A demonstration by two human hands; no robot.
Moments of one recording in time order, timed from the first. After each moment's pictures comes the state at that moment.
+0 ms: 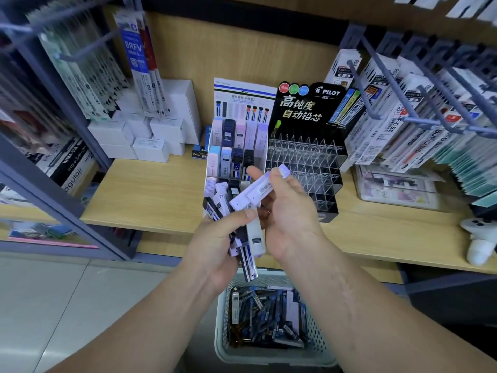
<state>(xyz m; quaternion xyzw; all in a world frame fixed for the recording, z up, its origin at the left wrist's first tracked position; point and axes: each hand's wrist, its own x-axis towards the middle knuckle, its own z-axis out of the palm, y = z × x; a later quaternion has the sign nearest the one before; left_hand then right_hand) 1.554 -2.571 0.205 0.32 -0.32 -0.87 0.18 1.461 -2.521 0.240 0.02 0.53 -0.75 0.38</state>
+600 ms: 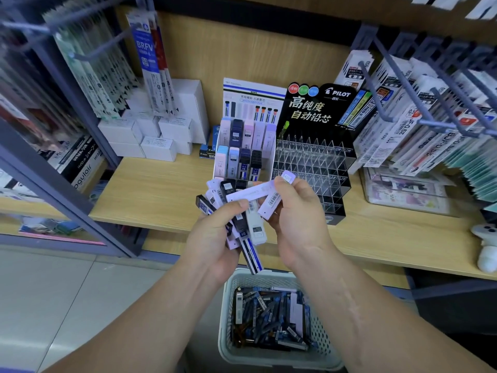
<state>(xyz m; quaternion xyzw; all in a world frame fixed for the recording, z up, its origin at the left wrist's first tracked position) 1.553 -2.583 0.200 0.38 -0.26 -0.86 0.21 1.464 -2.517 0.231 -0.04 0.64 -0.70 0.31</state>
